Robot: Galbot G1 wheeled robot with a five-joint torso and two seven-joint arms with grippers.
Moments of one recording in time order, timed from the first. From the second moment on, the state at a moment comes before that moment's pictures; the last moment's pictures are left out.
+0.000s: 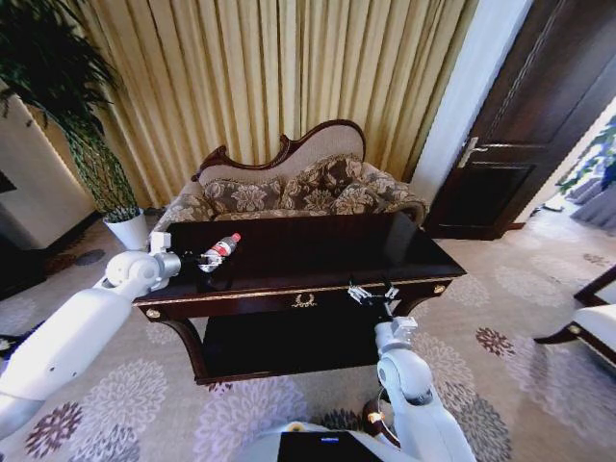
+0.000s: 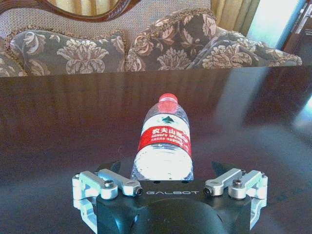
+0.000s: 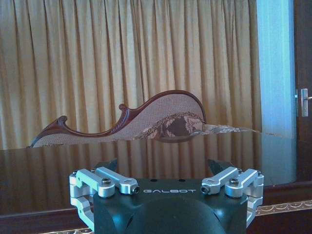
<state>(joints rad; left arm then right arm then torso) 0.67 -0.61 -0.14 -1.66 -1.15 0.71 0.01 -1.43 1.43 0.48 2.05 0.18 -0.10 0.12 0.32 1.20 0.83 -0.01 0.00</state>
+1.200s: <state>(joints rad) 0.73 -0.62 -0.19 -1.73 -0.77 0.41 0.13 -1.40 1.43 0.48 2.03 0.21 -0.08 0.12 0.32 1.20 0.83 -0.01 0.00</state>
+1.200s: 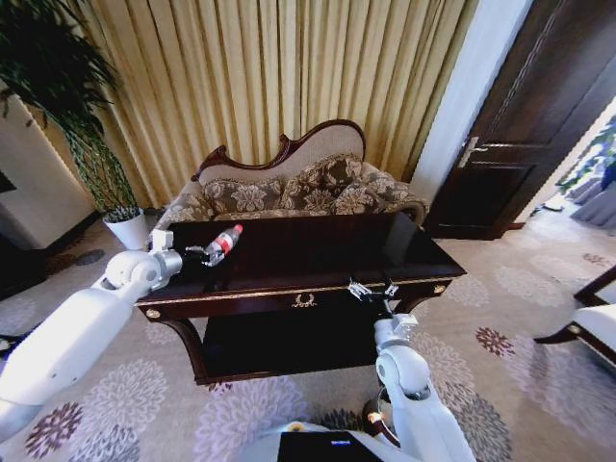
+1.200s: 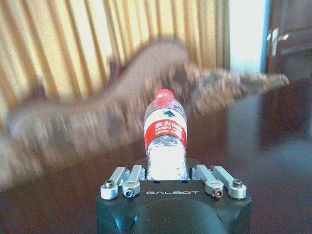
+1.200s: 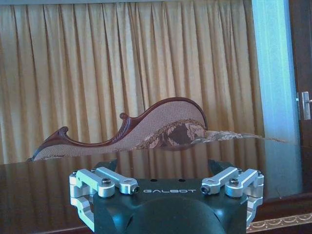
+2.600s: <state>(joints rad) 1.12 -0.70 -0.38 -2.04 -0.38 -0.13 0.23 -1.35 1.26 0.42 2.37 0.94 -0.30 0.12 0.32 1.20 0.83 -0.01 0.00</state>
